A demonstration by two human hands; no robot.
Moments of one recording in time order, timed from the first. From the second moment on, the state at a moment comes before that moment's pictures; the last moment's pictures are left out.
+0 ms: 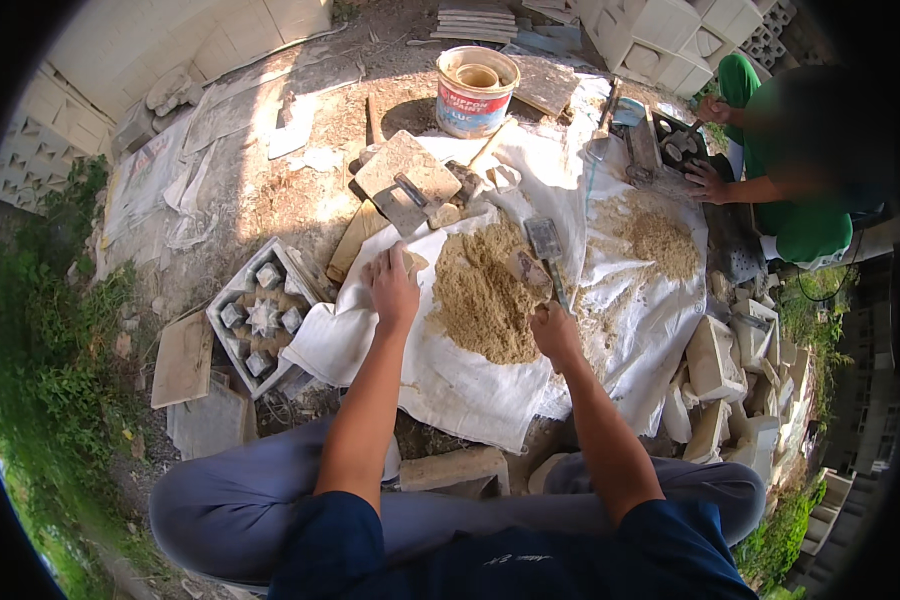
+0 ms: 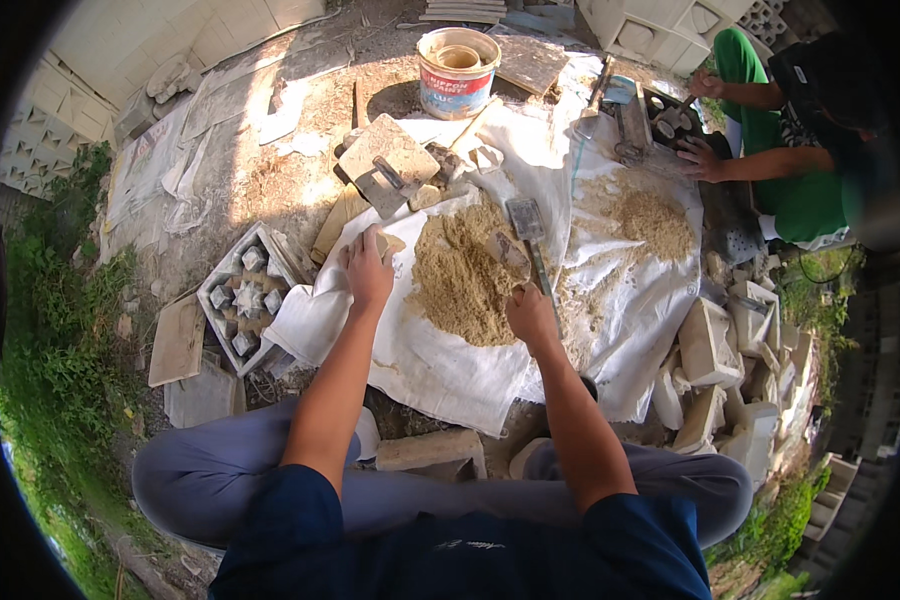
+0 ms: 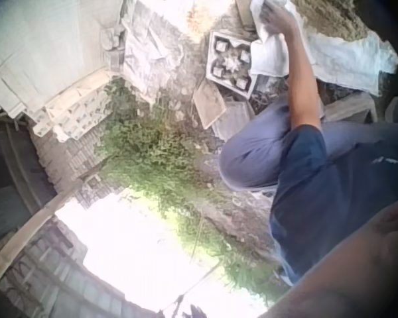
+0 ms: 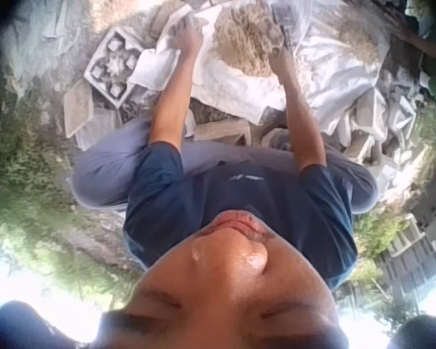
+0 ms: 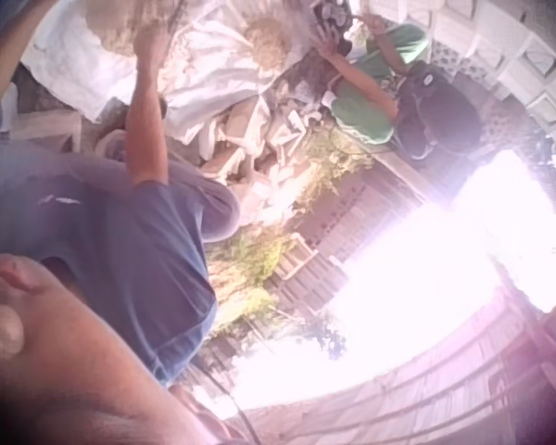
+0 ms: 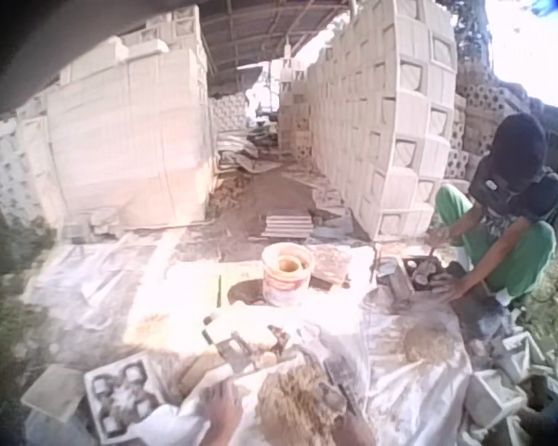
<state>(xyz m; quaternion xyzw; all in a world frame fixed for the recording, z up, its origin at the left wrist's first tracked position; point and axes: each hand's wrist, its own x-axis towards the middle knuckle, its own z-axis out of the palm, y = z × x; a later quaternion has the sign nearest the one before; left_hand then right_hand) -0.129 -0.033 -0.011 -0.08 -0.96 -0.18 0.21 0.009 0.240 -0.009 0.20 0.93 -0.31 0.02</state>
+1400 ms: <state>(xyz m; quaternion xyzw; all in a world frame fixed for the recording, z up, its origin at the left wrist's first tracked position) -0.145 -0.062 -0.005 -0.03 -0.84 -0.54 0.07 0.047 0.106 -0.004 0.20 0.89 -0.41 0.00</state>
